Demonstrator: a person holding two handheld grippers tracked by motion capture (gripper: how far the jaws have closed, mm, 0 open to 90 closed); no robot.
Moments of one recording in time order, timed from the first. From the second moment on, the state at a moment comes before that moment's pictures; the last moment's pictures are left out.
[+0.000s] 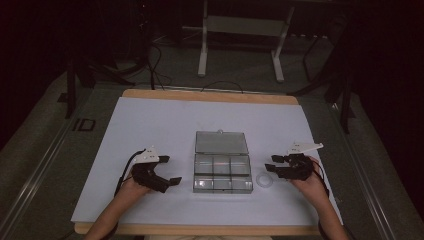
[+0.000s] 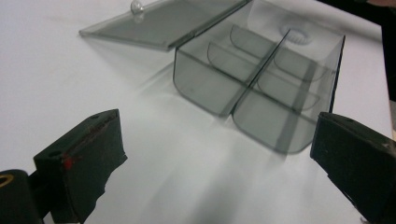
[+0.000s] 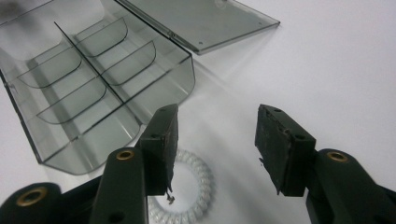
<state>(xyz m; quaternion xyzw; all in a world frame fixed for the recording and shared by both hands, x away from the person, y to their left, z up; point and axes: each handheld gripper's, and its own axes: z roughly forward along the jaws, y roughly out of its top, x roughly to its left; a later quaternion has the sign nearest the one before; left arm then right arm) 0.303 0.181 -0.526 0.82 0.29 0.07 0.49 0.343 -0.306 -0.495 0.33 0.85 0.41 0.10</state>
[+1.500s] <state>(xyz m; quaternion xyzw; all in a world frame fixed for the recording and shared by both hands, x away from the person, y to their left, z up) 0.276 0.195 -0.542 0.81 0.29 0.11 0.50 0.330 -0.300 -0.532 0.33 0.87 0.35 0.13</state>
